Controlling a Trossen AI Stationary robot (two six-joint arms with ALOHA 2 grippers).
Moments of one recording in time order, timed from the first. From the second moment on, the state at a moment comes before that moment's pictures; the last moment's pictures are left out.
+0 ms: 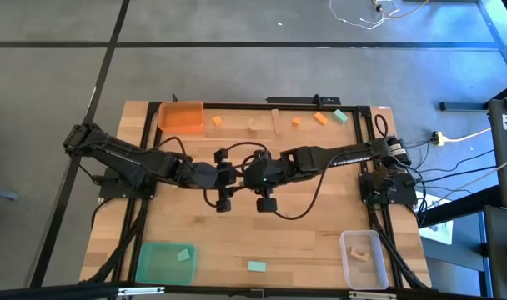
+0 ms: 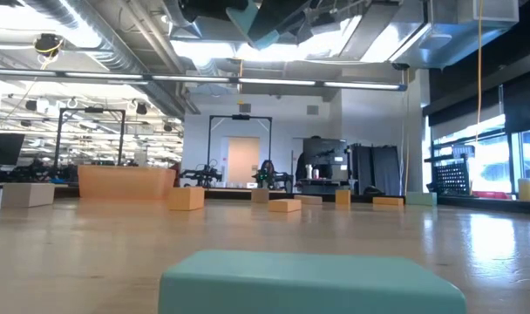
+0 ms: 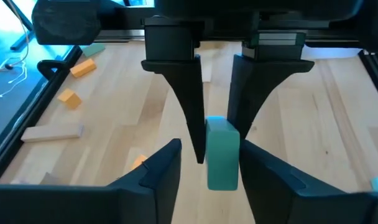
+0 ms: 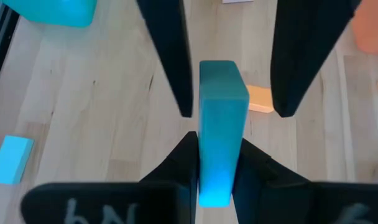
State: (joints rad) left arm -0.26 1.34 1.10 -0.28 -0.40 -0.12; right arm 0.16 1.86 1.75 -0.82 0.11 0.02
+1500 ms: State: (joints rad) left arm -0.42 1.07 1.10 -0.81 -0.29 -0.55; right arm 0.16 1.71 1.75 -0.94 0.04 0.07
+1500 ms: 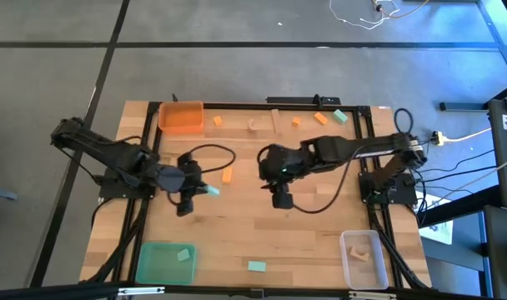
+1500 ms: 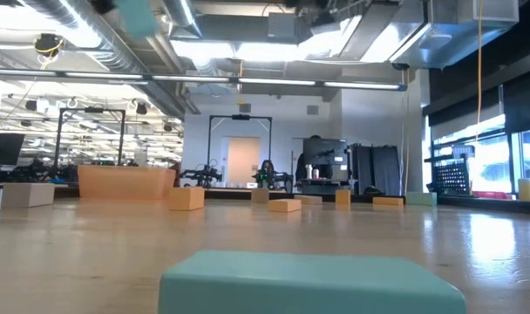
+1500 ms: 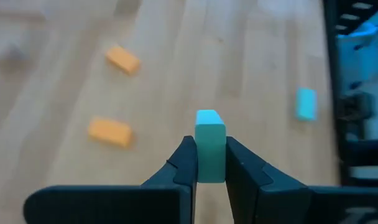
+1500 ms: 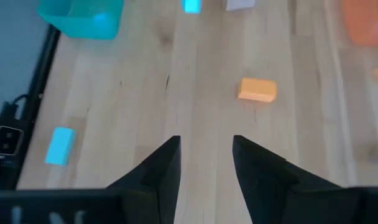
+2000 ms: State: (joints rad) left arm -0.76 1.18 1.10 -0.86 0.15 -1.30; right arm 0.15 1.57 1.75 -0.96 0.21 0.04
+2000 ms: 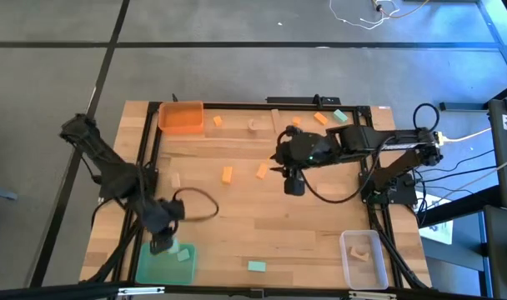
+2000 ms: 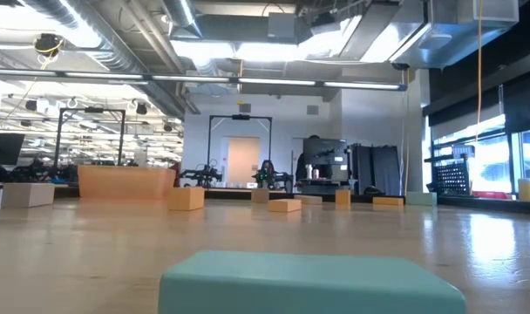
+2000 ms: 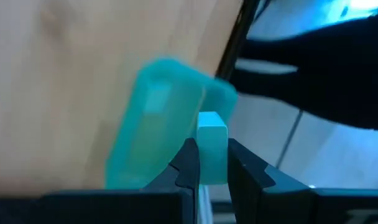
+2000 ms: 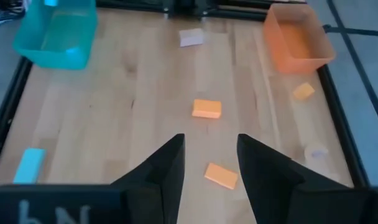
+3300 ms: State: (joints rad) left arm -0.92 1.63 1.10 -0.75 0.19 -1.56; right arm 0.12 1.58 1.75 -0.96 0.22 0.00
